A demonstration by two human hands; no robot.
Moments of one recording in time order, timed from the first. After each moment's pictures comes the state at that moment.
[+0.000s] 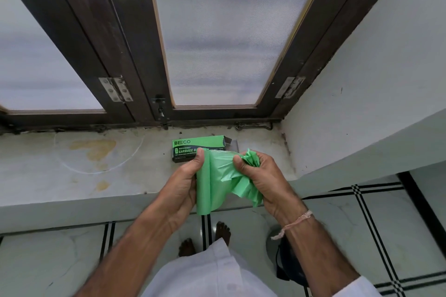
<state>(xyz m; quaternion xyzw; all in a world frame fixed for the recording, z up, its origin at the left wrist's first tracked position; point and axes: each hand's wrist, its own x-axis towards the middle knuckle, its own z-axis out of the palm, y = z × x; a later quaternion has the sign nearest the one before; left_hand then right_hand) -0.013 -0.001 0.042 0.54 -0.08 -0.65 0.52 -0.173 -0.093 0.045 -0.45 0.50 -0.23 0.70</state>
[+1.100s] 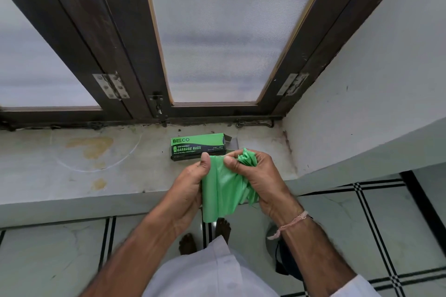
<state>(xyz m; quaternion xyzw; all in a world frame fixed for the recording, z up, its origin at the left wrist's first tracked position) -0.025 -0.005 0.041 0.55 -0.11 -0.66 0.51 -0.167 -0.093 0.042 -0.46 0.48 -0.25 0.70</state>
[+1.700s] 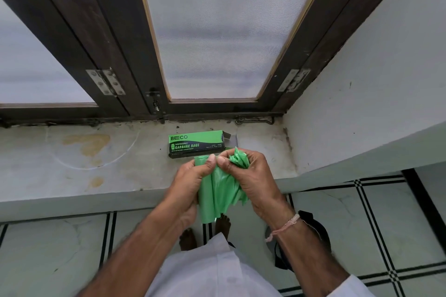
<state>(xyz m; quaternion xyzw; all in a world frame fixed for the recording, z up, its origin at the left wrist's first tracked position) -0.029 -0.014 0.035 0.59 -0.04 -0.62 0.51 -0.161 -0.086 0.032 -0.52 0.45 -0.26 0.68</state>
